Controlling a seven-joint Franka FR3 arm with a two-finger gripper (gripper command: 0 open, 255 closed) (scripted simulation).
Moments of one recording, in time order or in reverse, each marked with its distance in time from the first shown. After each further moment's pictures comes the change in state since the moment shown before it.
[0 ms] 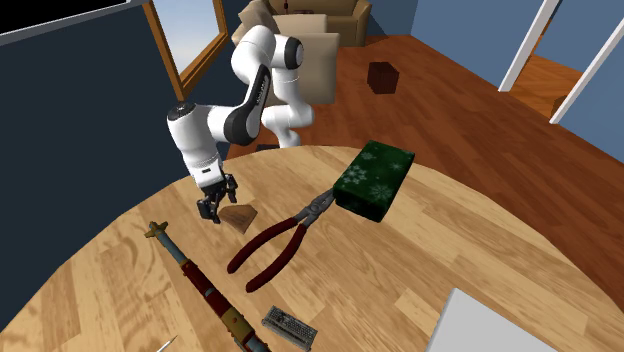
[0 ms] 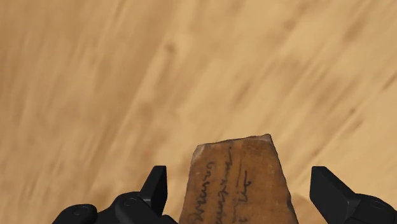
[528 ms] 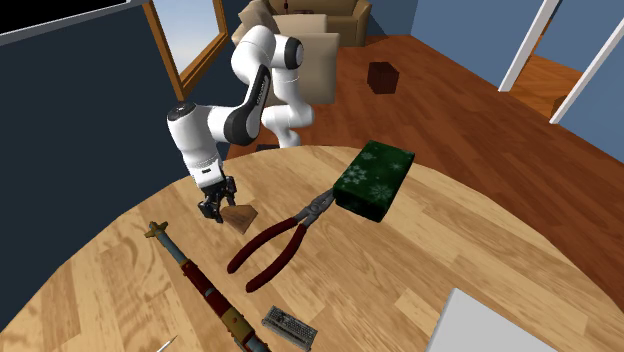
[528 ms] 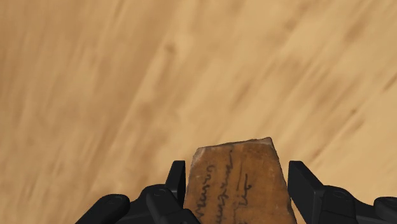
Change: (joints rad) arm 0.000 0.000 0.000 -0.002 0.001 0.003 -0.001
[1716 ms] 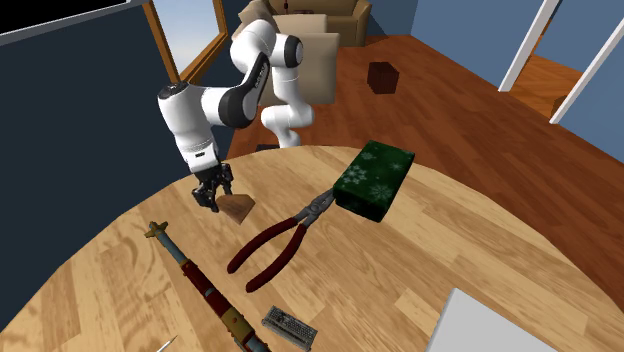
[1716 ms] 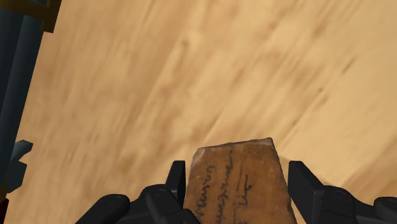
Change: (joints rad) arm 0.002 -0.029 -0.001 0.102 -0.024 -0.125 0.029
